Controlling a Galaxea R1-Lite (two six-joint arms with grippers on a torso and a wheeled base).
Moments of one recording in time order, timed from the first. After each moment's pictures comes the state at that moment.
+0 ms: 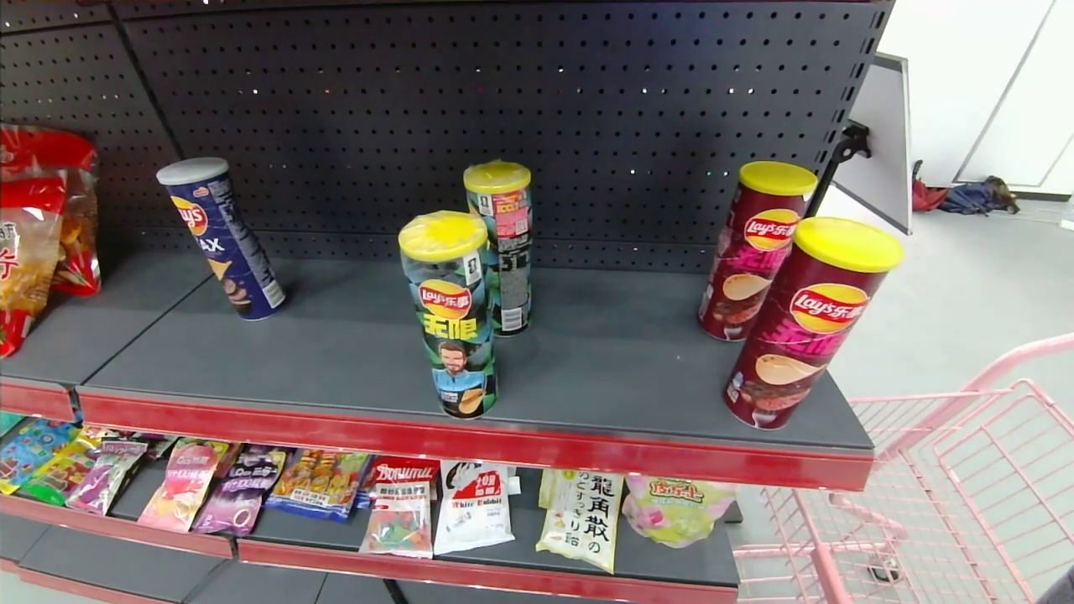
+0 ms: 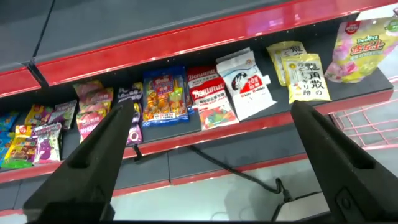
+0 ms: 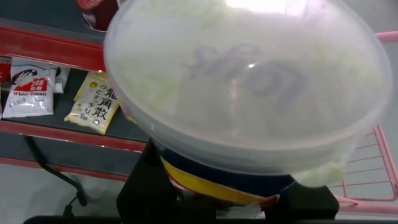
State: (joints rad) left arm -0.32 0.34 -0.36 0.30 0.13 0.15; right arm 0.16 0.46 -0.33 0.13 -0.21 -0.12
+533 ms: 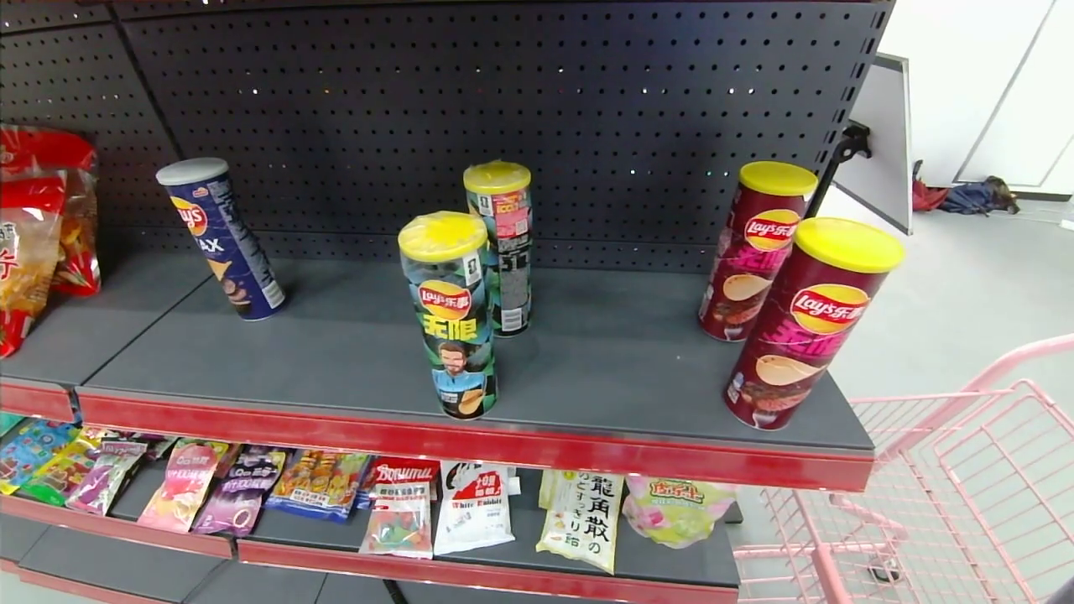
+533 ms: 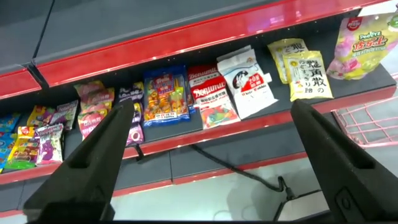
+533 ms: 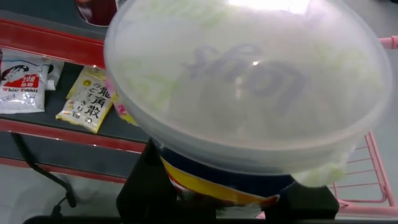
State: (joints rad) left arm -0.32 0.34 -0.36 0.30 0.13 0.16; right arm 0.16 0.43 -0.32 0.14 -0.21 -0.16
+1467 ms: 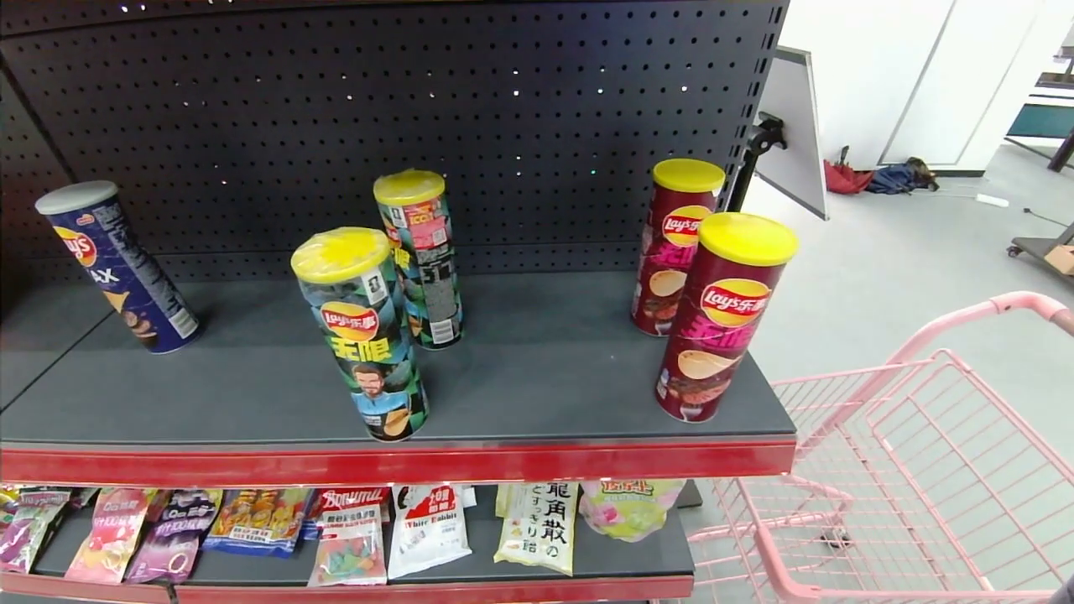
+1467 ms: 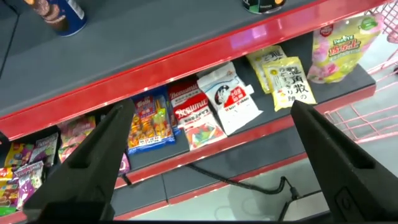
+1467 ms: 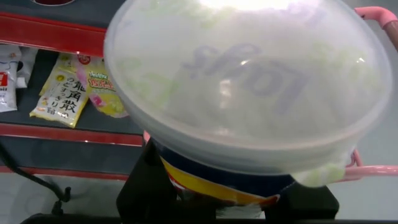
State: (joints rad) left arm -0.32 0.33 -0.36 0.30 0.13 0.18; right arm 0.17 0.43 -0.30 0.14 -0.20 -0.16
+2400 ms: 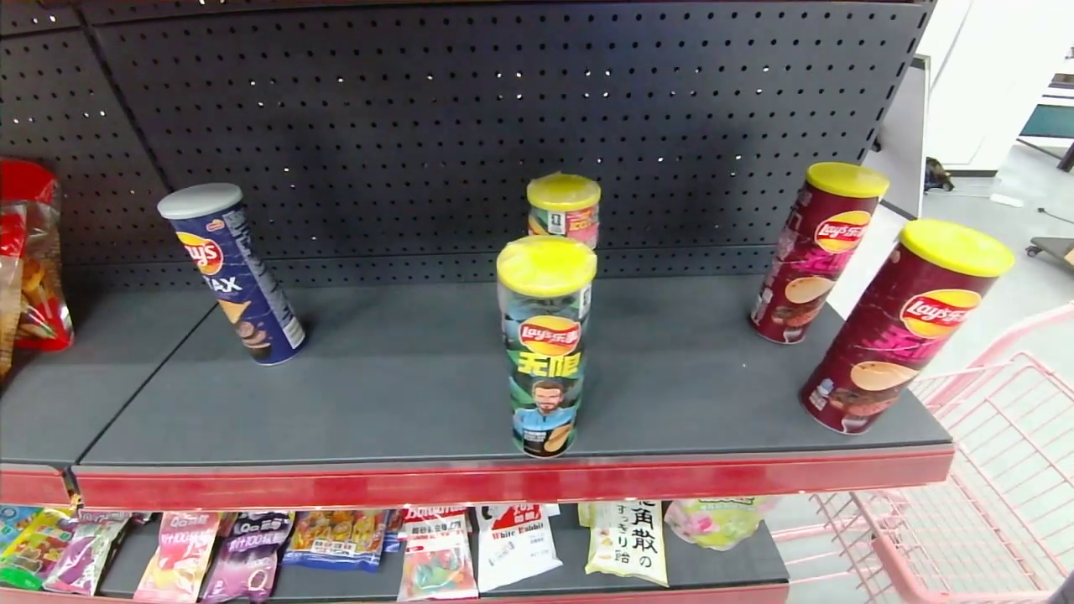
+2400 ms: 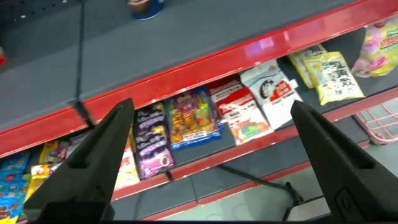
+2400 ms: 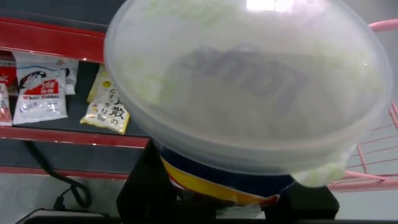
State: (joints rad) left arm -0.32 0.29 -0.35 0.31 0.13 0.19; right arm 0.17 0.44 -0.29 0.13 -0.20 -0.16
